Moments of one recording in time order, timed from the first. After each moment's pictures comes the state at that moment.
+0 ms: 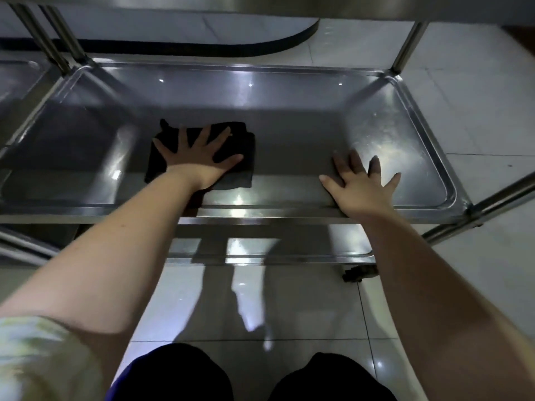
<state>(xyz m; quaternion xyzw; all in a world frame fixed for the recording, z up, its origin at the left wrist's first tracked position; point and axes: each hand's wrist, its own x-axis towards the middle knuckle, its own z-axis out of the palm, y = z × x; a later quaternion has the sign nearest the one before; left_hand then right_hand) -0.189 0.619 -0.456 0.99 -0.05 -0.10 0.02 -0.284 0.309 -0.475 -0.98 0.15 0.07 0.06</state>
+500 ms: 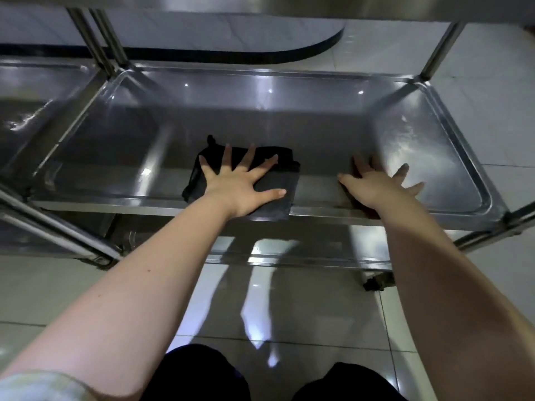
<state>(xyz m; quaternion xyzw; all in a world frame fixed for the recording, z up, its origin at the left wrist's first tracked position) -0.247 0.621 -0.455 0.98 -0.14 -0.10 0.03 -0.265 0.344 -0.454 -0.96 0.21 0.14 0.10</state>
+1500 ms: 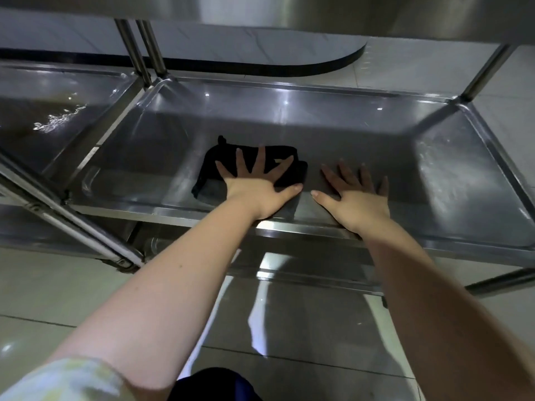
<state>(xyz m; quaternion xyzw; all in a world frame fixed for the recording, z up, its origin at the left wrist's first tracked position) -0.231 0.644 -0.461 0.99 -0.09 -0.08 0.04 -0.258 0.434 -0.473 -1.00 0.03 0.07 0.05</state>
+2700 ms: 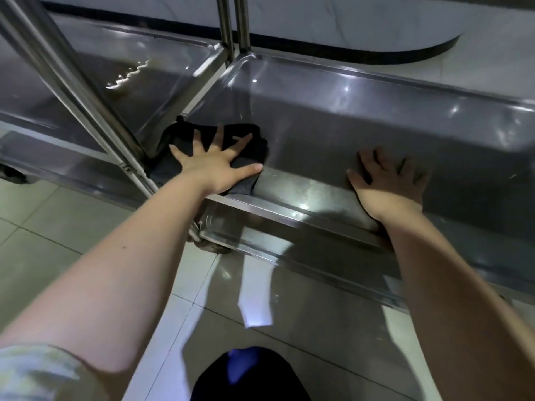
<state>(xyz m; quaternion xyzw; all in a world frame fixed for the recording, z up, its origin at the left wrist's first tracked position) -0.238 0.856 -0.445 0.98 0.10 -0.12 0.07 -0.209 0.533 -0.476 -1.00 0.02 0.04 0.05</state>
